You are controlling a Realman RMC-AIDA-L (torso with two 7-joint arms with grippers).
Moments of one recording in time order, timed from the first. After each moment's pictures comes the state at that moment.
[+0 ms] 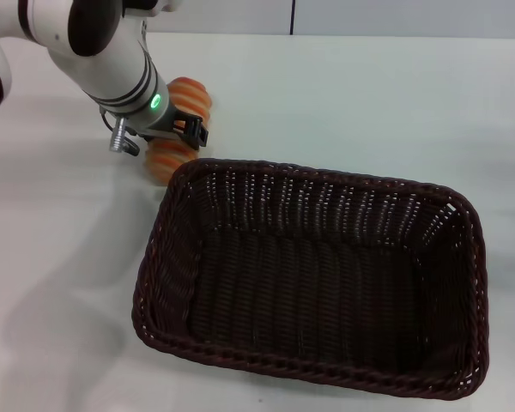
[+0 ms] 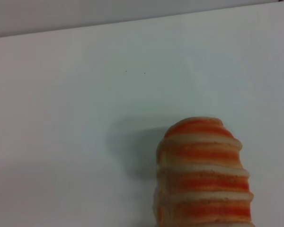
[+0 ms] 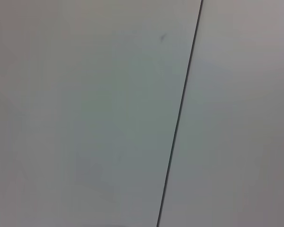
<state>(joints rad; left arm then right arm) -0.91 -2.07 -1.54 -0.79 2.86 -1.00 -0.28 0.35 2.08 1.32 0.23 -2.46 -1.29 -0.22</state>
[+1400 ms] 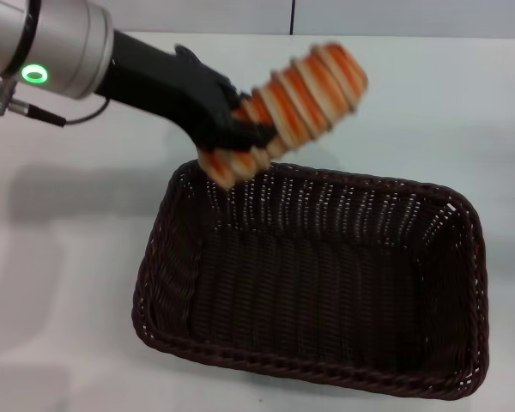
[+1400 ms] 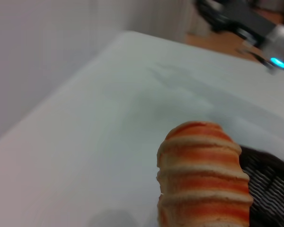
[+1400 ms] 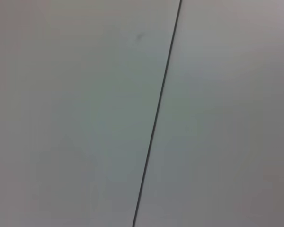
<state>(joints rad) -0.56 -2.06 -1.91 -1.61 2.18 -1.64 0.84 0.40 2.07 1.41 0.20 -2.45 -1.27 -0.23</state>
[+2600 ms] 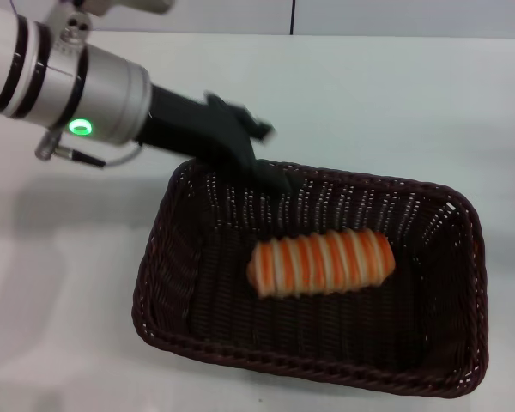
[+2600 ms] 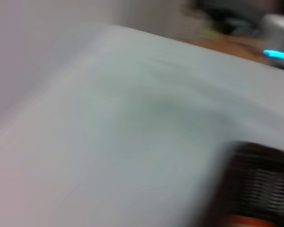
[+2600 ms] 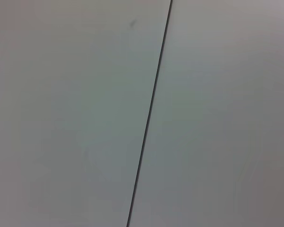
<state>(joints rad) -0.50 -2.07 -1.78 -1.47 2.14 -1.44 0.93 0.42 2.08 1.44 0.19 -2.45 -1.24 -0.23</state>
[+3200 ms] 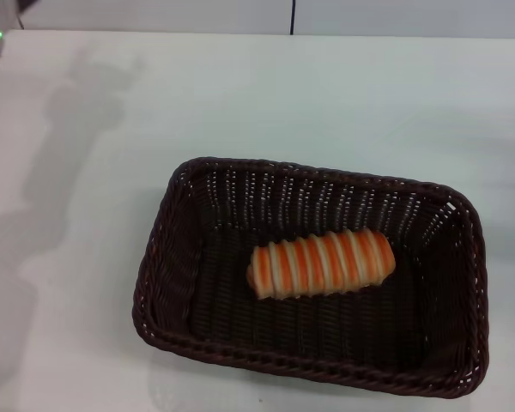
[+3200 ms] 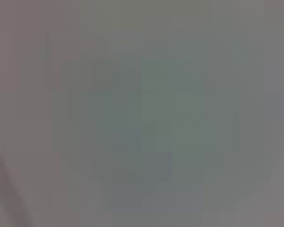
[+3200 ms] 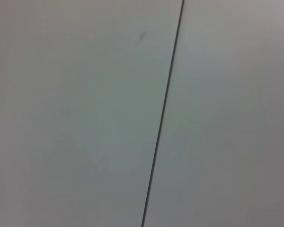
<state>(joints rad) -0.39 -2.06 -1.74 -1.15 2.27 -0.18 0.87 0.45 2.07 1.44 0.19 -2.45 -1.24 -0.25</state>
